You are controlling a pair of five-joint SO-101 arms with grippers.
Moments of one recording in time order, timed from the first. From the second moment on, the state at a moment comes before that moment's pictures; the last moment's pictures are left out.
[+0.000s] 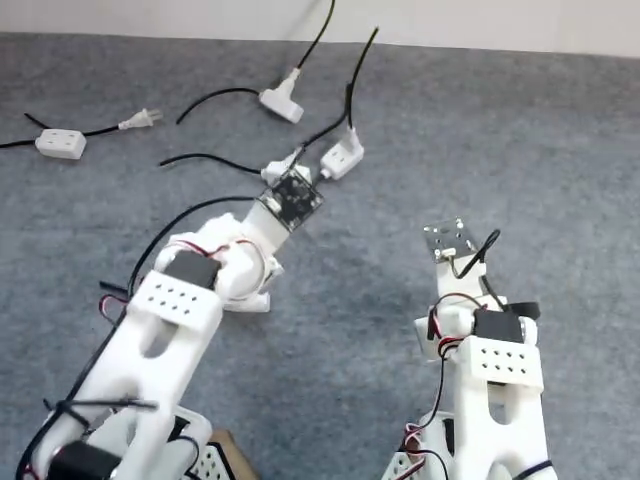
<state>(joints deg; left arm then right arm) 12.0 -30.5 50.2 46.4 -26.9 1.0 -49.2 67.1 60.6 21.4</state>
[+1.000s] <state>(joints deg) 6.0 3.6 34.6 39.6 -23.3 1.0 -49.2 67.1 60.6 21.4</state>
